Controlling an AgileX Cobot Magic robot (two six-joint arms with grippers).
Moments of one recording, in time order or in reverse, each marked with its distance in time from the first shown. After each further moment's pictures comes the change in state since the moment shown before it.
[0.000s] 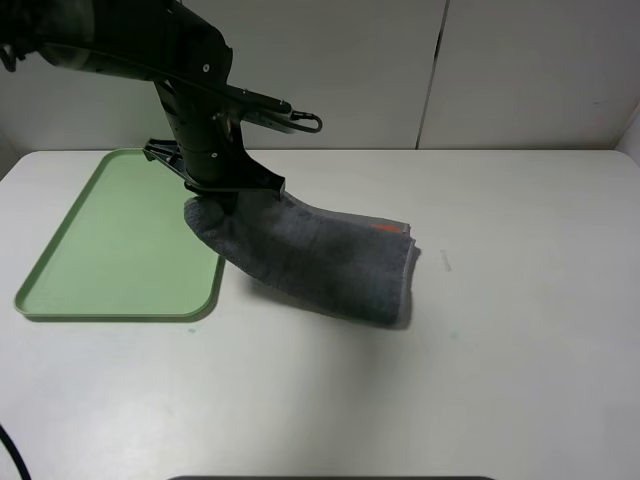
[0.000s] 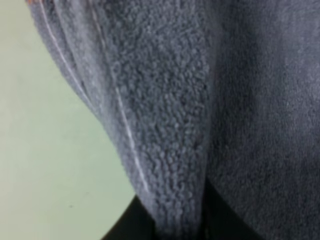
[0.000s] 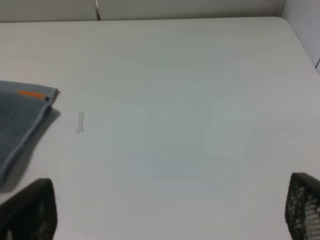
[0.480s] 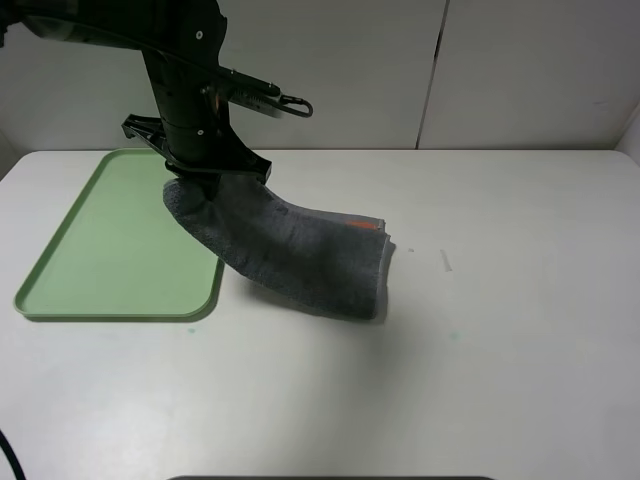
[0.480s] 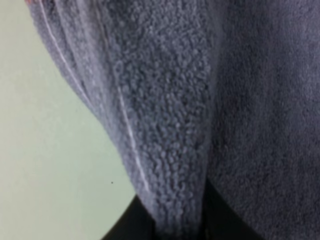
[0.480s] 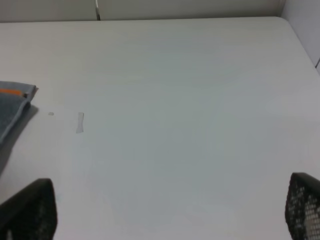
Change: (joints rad) left arm 0.004 -0.012 -0.063 0.038 0.130 0.000; right arm 0.000 0.000 0.000 0.000 0.000 0.000
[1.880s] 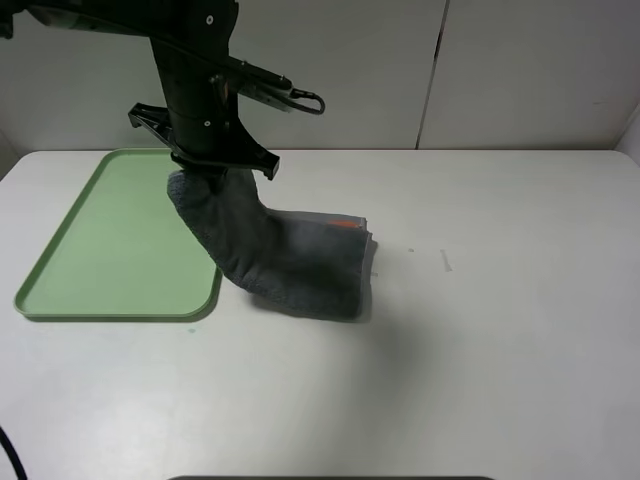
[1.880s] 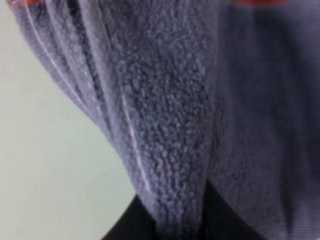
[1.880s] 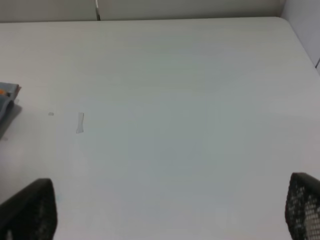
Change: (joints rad) left arm -0.036 -0.002 -0.044 0.001 0.041 0.026; right arm 0.000 0.000 0.000 0.000 0.000 0.000
